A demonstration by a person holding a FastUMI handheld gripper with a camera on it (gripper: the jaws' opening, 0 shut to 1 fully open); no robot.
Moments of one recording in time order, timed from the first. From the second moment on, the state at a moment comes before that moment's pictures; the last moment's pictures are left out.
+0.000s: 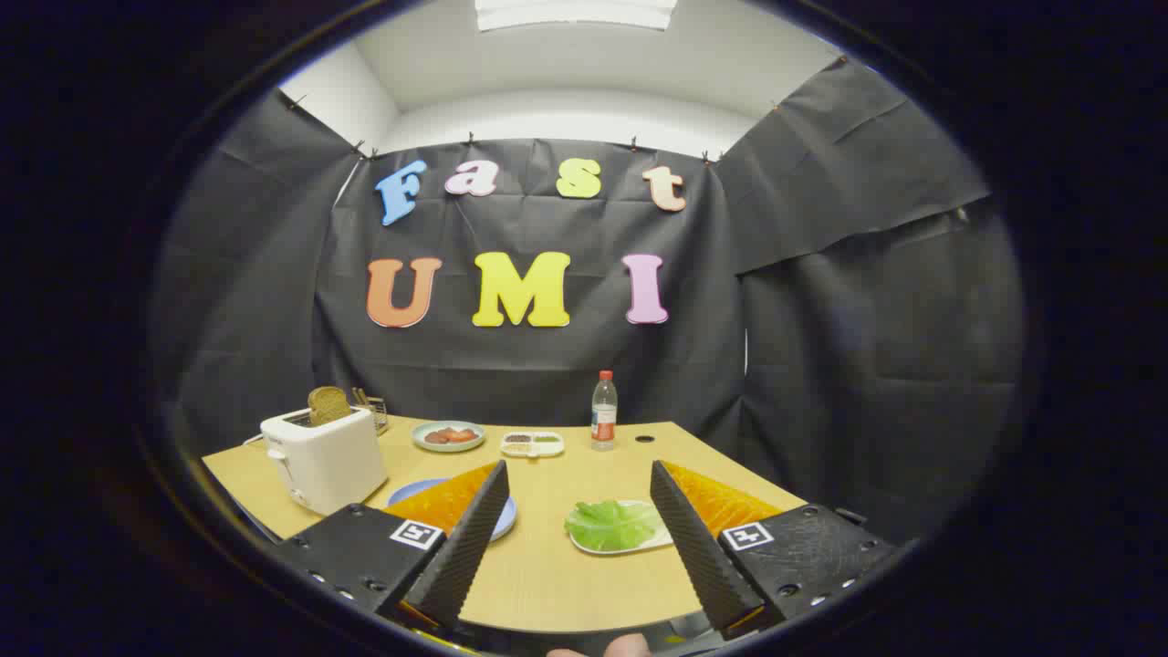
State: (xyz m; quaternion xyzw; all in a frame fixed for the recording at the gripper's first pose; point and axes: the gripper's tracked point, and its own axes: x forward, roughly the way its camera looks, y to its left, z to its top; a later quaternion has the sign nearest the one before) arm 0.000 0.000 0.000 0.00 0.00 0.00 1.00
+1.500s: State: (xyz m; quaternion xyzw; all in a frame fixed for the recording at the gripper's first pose) arm 0.009 -0.011 -0.014 -0.01 0.03 0.01 1.00
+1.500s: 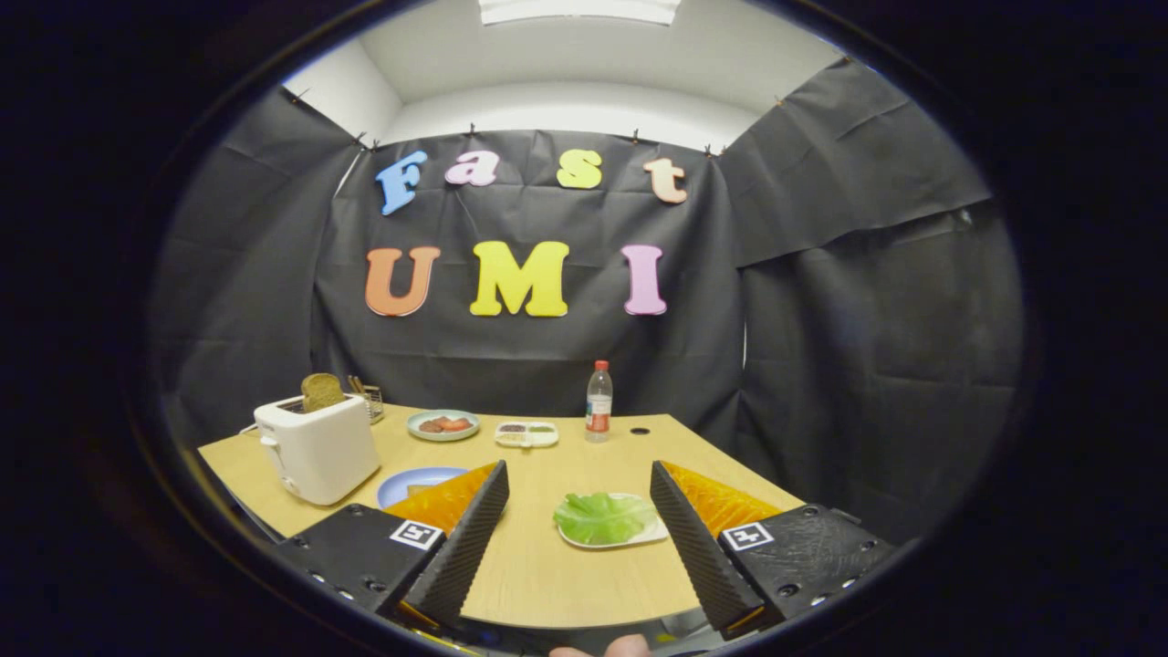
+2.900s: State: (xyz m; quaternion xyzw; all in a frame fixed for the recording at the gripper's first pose) arm 0.220 -0.048 -0.189 -0.09 0.38 0.05 0.92
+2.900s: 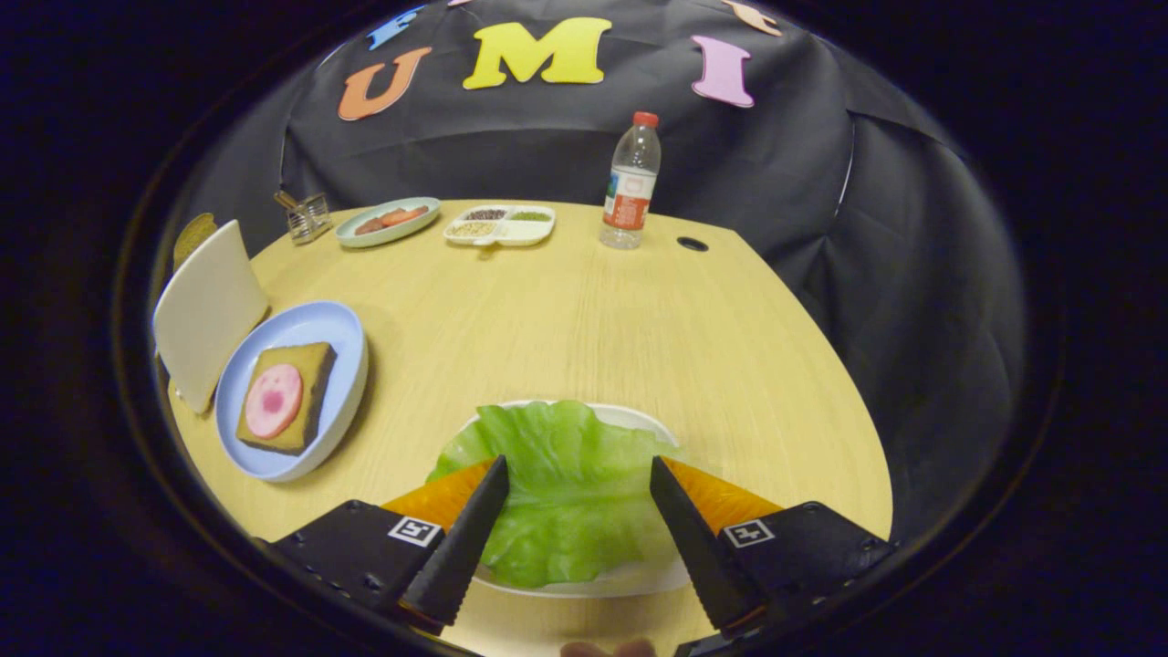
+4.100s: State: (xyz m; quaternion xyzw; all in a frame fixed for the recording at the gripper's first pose) arm 0.217 -0.035 -0.166 0.05 0.33 0.09 0.94
